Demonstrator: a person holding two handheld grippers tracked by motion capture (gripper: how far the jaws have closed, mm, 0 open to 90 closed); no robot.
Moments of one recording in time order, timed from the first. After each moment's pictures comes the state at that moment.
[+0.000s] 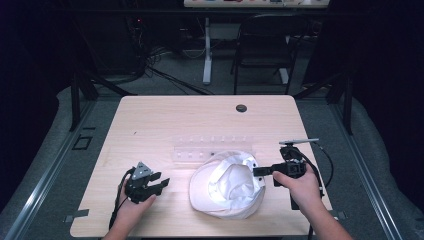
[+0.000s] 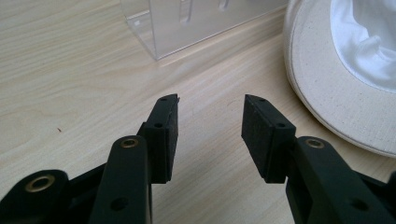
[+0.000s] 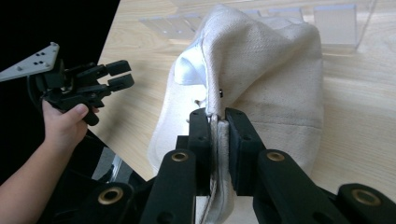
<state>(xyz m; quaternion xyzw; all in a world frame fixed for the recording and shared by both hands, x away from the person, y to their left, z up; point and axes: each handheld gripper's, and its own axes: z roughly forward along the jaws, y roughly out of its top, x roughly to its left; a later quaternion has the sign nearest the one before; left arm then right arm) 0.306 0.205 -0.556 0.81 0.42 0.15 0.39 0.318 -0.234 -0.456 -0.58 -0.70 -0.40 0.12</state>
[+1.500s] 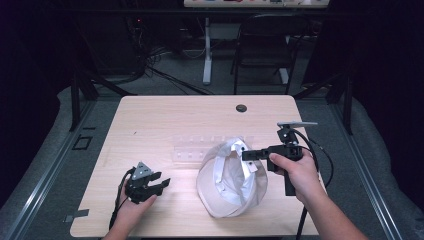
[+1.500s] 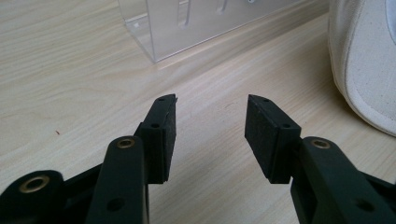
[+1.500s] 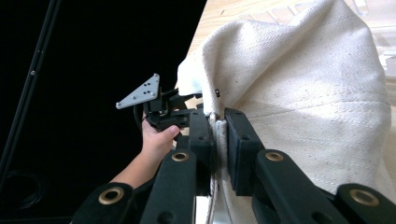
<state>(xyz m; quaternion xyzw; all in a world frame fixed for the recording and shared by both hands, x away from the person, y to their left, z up) 0.306 0.204 -0.555 0.81 0.42 0.15 0.39 0.331 -0.216 -0.405 -0.54 -0.66 -0.47 0.21</state>
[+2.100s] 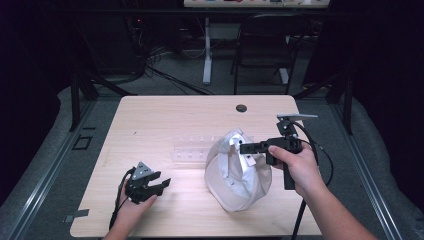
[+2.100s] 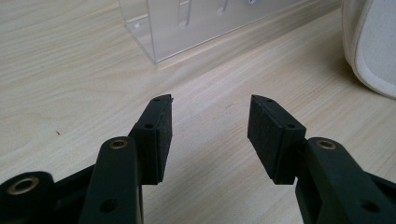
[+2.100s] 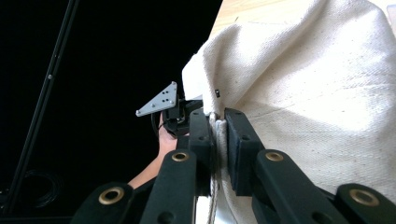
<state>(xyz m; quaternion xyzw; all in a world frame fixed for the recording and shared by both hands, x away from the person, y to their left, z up) 0.306 0.203 -0.555 0.81 0.42 0.15 0.39 0.337 -0.211 -0.386 -0.54 -0.66 -0.48 0.22</state>
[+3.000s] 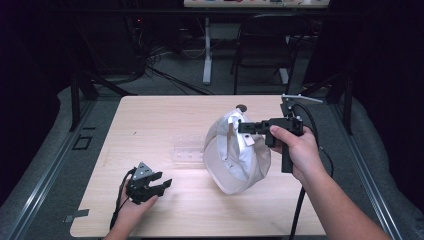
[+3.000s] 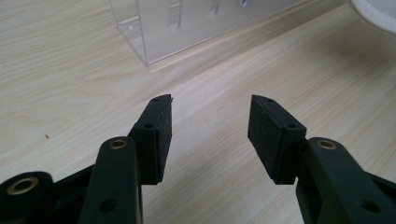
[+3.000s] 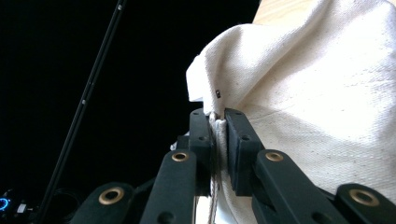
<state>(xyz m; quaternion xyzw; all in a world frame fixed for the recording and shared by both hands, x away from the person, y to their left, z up) 0.305 0.201 -0.555 0.81 0.41 0.14 0.40 0.355 -0.209 -0.349 -0.53 -0.62 -0.53 0.23</state>
